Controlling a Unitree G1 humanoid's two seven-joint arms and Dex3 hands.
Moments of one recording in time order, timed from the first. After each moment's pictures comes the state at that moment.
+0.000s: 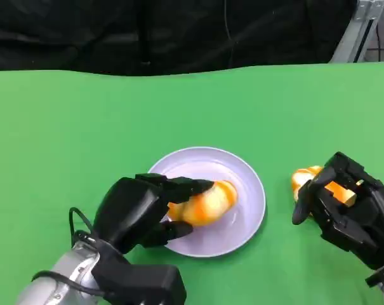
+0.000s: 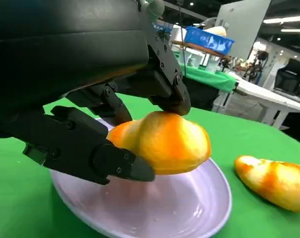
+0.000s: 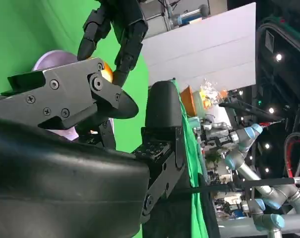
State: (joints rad) left arm -0.33 0.23 -0.42 0.51 0.75 -0.53 0.39; right arm -0.10 0.01 -0.14 0.29 0.47 -0.21 0.66
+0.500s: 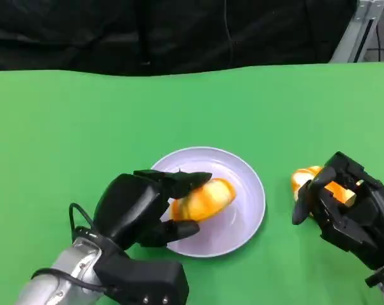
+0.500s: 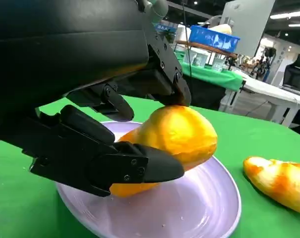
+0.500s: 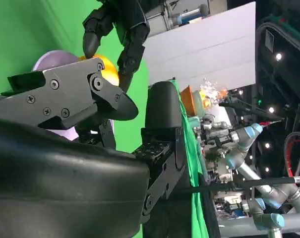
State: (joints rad) left arm -0.33 0.23 -0.42 0.47 0.76 -0.47 0.37; right arm -0.10 0.01 -0.14 0.29 0.47 -0.21 0.65
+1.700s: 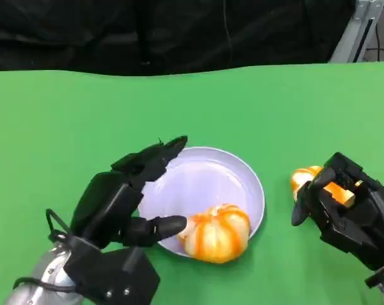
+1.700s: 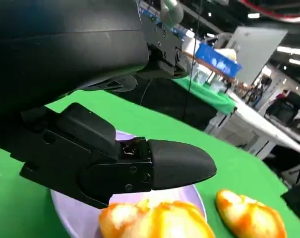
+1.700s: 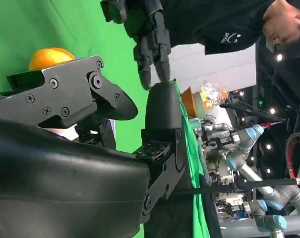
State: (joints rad) left arm -0.26 0.24 -0.28 0.41 0.53 -0.60 0.25; right arm -0.10 0.01 -0.14 0.29 0.47 -0.20 0.66
